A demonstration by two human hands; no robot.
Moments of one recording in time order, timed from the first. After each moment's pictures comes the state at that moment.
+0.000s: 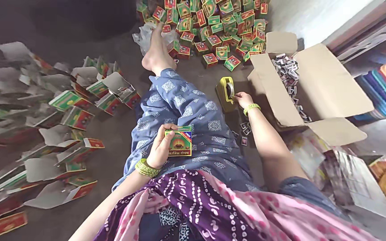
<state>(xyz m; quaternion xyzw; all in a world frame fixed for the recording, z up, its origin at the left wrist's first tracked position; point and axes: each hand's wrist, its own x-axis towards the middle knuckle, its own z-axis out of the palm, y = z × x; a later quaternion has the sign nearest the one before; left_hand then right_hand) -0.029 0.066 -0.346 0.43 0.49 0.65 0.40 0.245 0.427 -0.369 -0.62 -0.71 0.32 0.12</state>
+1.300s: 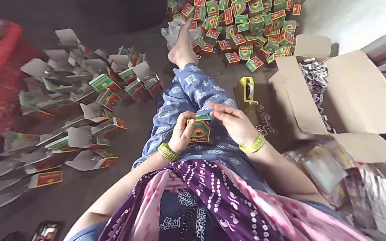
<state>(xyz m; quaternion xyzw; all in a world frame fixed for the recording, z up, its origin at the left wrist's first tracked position) -0.027 0.069 -0.356 0.48 0.51 0.65 0.28 0.147 0.191 -0.252 -0.26 -0.64 0.68 0.24</state>
